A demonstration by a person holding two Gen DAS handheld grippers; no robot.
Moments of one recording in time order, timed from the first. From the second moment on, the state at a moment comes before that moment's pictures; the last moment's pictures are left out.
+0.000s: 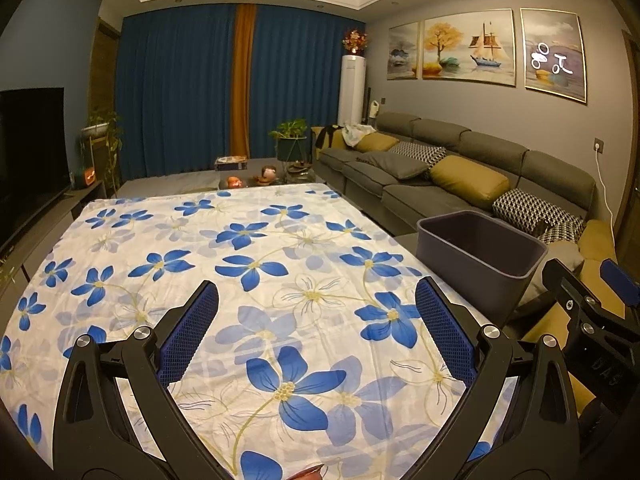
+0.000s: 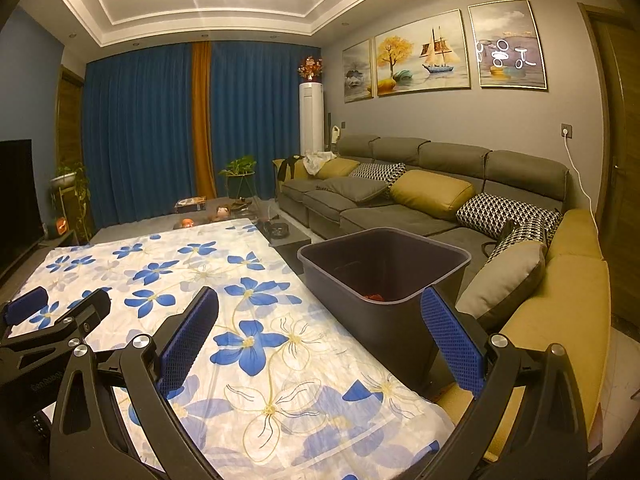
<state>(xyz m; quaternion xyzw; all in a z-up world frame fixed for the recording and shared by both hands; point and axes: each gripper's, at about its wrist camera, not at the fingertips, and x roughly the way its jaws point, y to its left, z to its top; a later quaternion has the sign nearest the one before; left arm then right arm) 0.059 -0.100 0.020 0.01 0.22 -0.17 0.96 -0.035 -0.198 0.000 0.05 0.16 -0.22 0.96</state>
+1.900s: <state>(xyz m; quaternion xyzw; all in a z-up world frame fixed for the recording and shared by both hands) 0.052 -0.101 0.026 0.01 0.21 -0.18 0.96 -0.039 -0.198 0.000 0.05 0.15 -0.22 0.96</state>
